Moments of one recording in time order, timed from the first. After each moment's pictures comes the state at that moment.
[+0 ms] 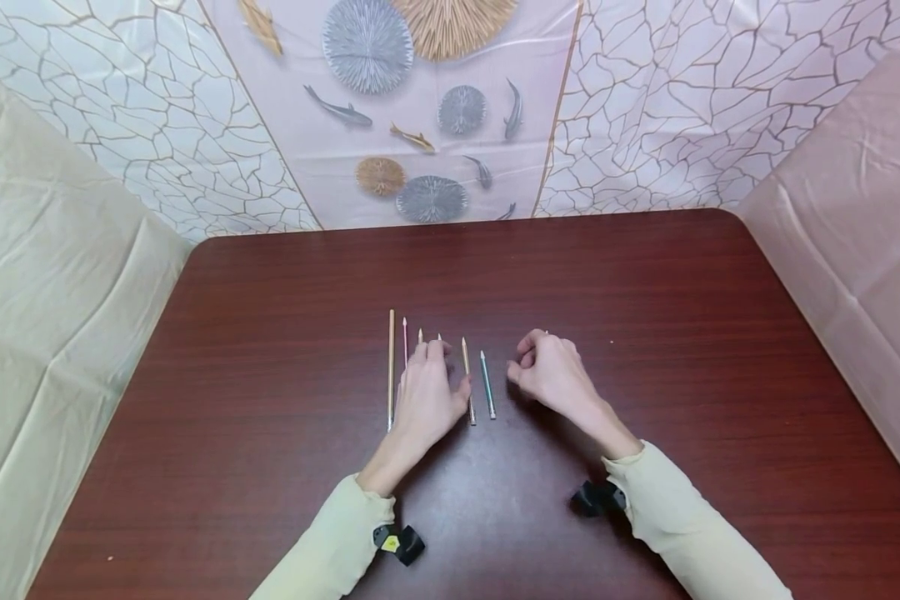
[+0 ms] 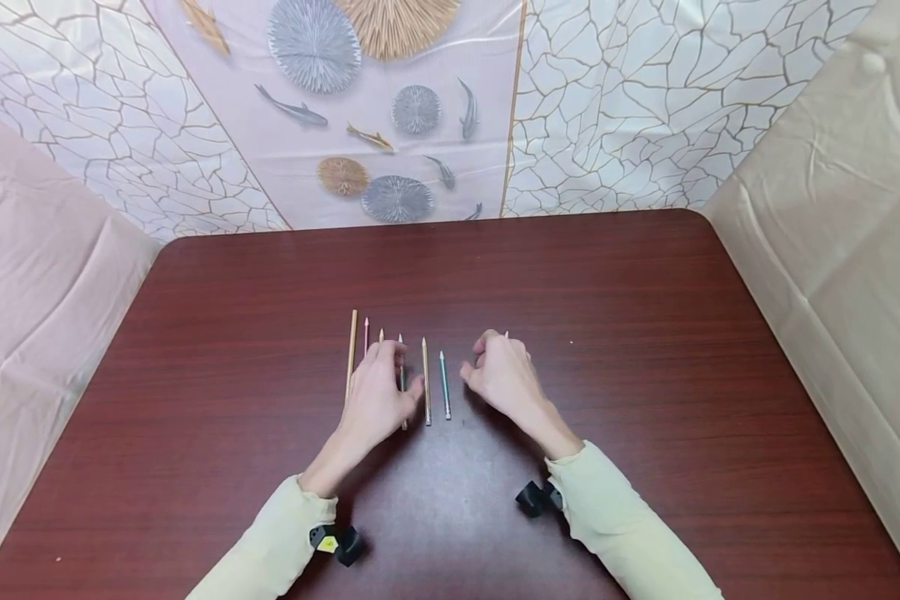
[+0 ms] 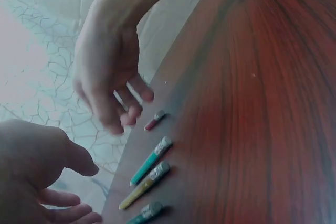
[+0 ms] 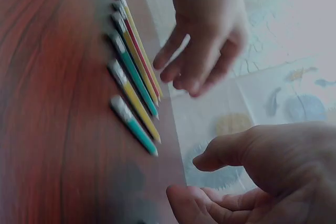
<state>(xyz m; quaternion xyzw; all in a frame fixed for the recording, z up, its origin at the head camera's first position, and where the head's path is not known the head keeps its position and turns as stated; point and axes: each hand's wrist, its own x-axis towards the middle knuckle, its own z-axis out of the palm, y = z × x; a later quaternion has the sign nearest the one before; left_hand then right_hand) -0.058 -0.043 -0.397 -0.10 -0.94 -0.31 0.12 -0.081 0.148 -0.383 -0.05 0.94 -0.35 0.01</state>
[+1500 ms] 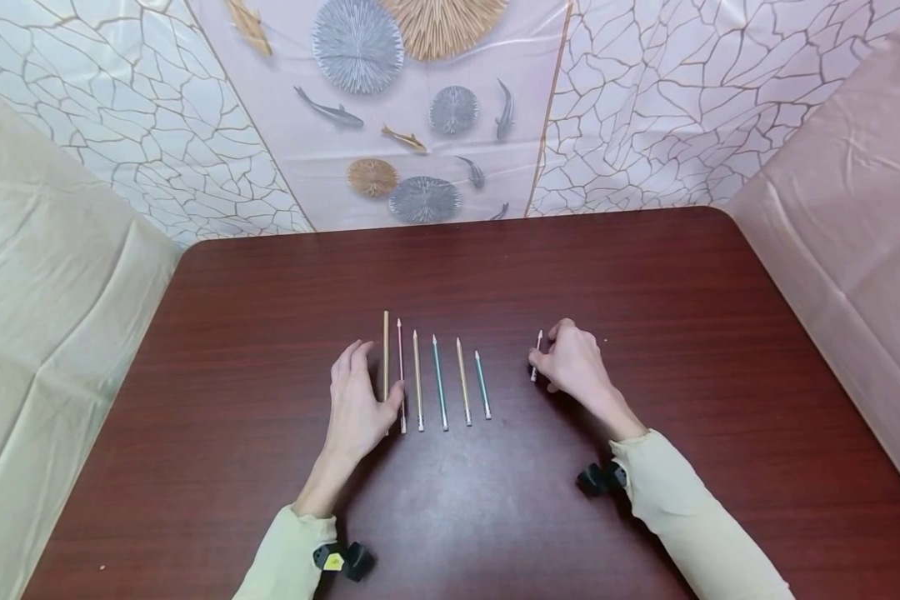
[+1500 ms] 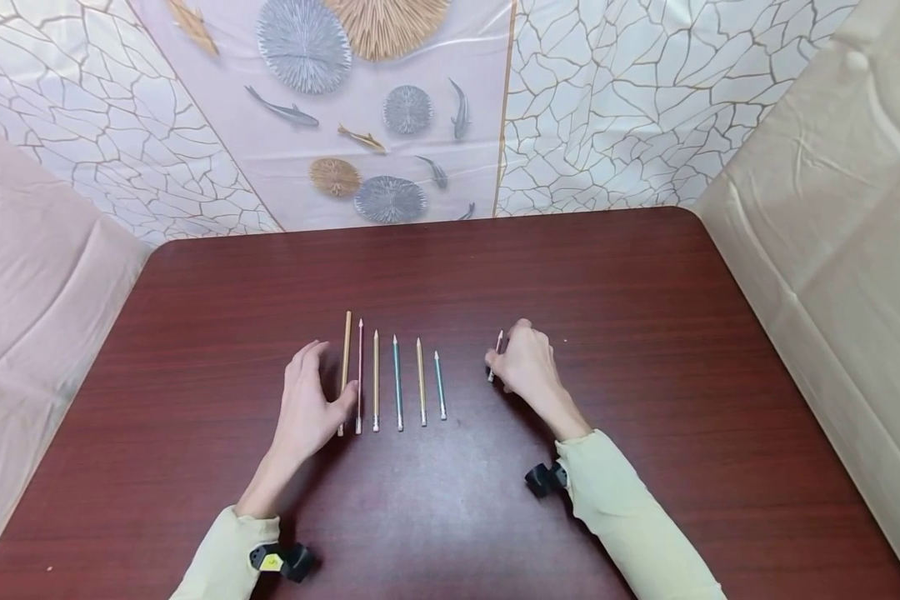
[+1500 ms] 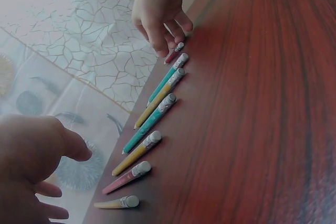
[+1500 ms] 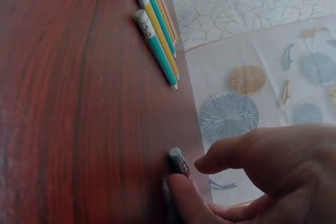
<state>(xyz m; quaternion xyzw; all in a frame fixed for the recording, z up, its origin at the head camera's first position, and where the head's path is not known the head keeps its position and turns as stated) -0.051 -0.117 -0.413 -0.06 -0.92 -0.37 0.14 -0.095 0.181 -0.401 0.06 0.93 -0.35 0.06</state>
